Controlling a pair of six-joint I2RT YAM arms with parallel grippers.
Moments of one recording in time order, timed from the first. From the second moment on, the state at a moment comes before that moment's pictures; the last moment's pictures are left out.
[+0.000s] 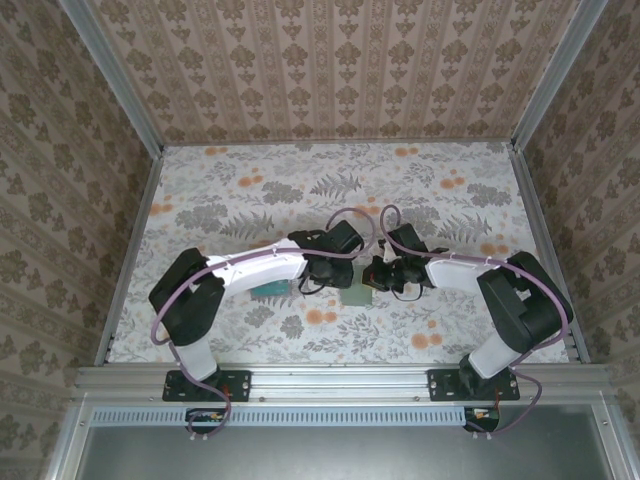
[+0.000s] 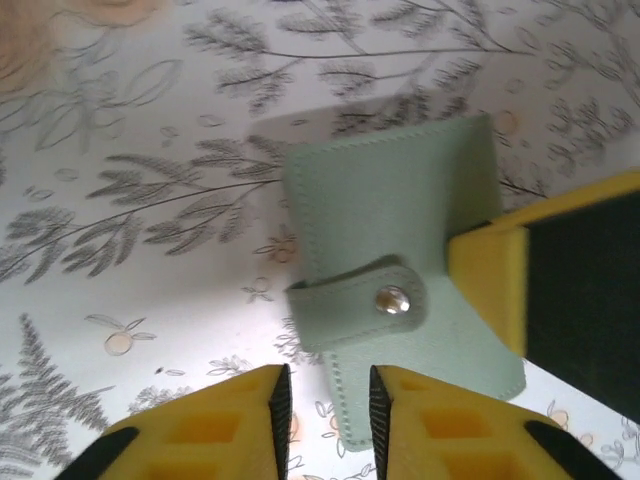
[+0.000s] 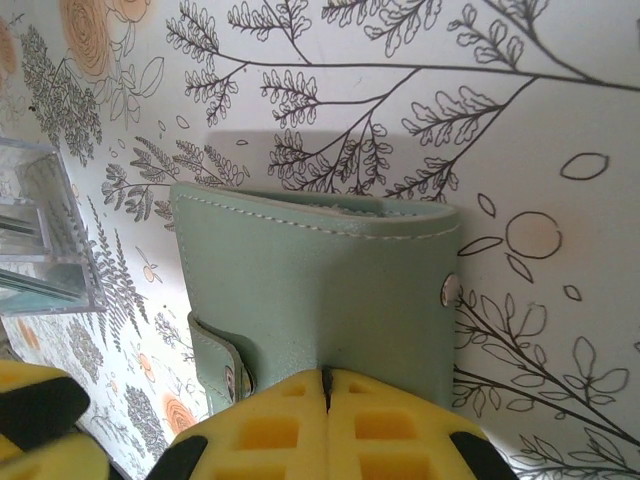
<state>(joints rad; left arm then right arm) -1.00 1.77 1.23 -0.64 -0.01 -0.68 0.45 1.59 0.69 -0.13 -0.45 0.79</state>
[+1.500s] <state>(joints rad) -1.03 1.96 1.37 -0.68 -0.03 -0.69 0.42 1.49 0.50 0.07 -0.51 0.86</state>
